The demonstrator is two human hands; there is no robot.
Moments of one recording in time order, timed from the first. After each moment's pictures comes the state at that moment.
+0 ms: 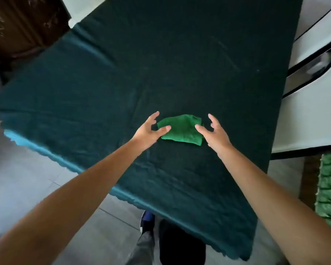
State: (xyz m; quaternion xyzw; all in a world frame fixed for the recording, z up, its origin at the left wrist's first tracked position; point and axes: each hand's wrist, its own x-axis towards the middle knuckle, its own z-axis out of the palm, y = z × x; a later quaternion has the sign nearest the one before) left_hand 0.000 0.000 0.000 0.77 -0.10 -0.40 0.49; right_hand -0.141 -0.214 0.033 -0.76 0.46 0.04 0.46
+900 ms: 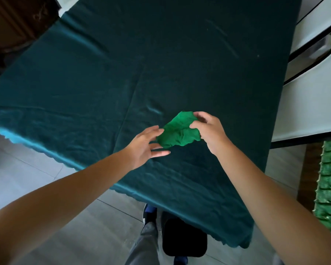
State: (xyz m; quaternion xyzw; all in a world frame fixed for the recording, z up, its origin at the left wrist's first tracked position) left_hand -0.040 0.023 0.012 0.50 0.12 -0.54 0.67; right_hand -0.133 -0.189 0.046 -0.67 0.42 -0.01 0.61
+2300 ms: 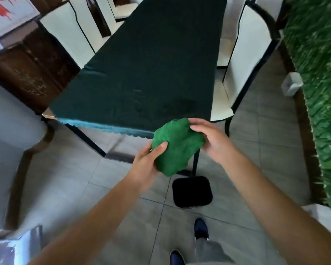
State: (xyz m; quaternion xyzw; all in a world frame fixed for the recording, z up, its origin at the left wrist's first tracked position) left_hand -0.513 0.191 0.185 0.56 -0.08 -0.43 0.70; right_hand -0.599 -0.008 0.173 -0.48 0.30 -0.14 0.82
